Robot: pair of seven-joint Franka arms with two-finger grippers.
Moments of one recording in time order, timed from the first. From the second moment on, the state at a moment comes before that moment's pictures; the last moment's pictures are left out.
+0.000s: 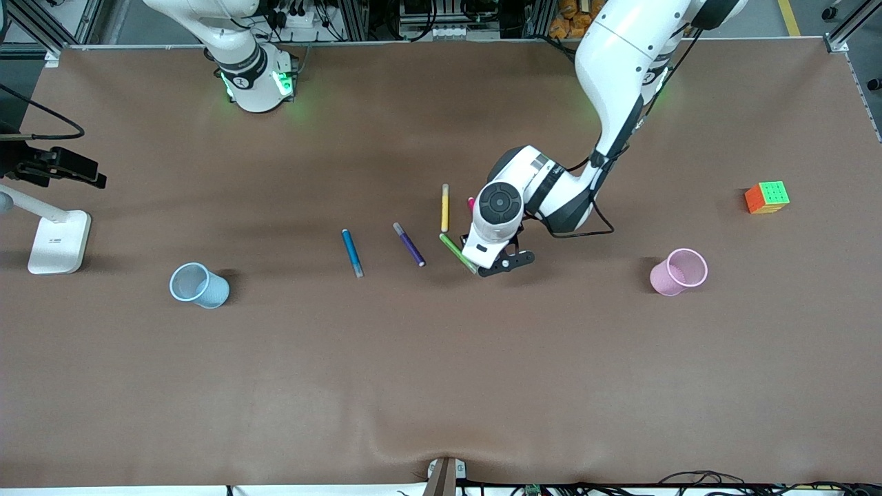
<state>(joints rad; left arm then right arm) -0.57 0.67 -0.16 -1.69 0.01 2.19 -1.00 -0.10 0.03 0.01 -1.57 0.02 1.46 -0.05</state>
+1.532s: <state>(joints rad) -0.57 0.68 -0.15 -1.70 0.01 2.25 -1.04 -0.10 0.03 0.01 -1.57 0.02 1.46 -0.05</state>
